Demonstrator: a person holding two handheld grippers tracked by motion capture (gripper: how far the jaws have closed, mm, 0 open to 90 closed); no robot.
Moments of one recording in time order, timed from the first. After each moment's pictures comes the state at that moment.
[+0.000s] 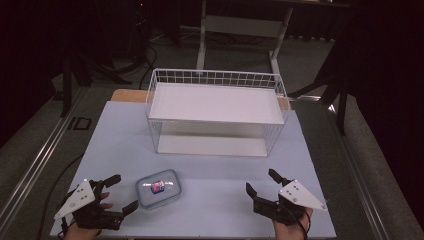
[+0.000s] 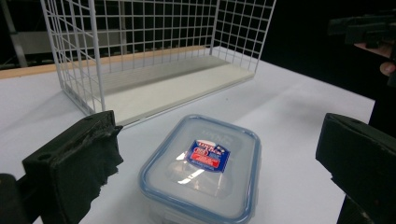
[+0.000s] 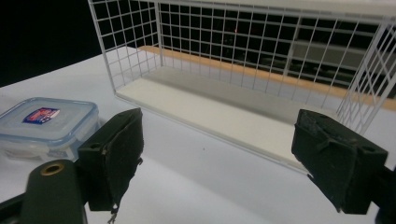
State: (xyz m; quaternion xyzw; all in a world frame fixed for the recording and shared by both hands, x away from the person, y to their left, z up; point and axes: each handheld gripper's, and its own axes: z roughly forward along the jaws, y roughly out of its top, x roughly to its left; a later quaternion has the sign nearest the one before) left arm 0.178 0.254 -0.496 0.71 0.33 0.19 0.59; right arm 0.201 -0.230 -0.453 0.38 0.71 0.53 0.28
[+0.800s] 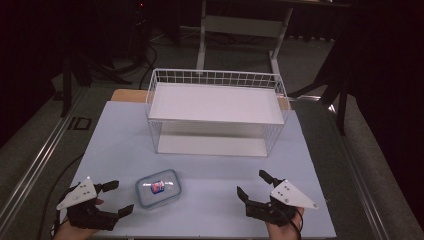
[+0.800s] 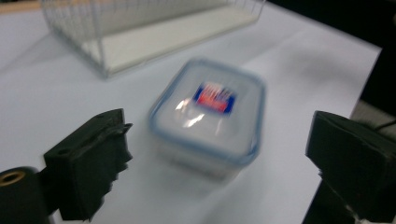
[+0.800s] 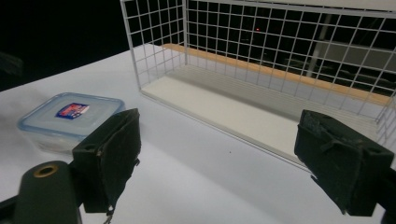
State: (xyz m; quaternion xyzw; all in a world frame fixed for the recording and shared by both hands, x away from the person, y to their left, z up) left arm 0.184 0.273 -0.498 0.78 0.36 0.13 0.50; right arm 0.200 -0.214 -0.454 0.35 0.73 0.54 0.26
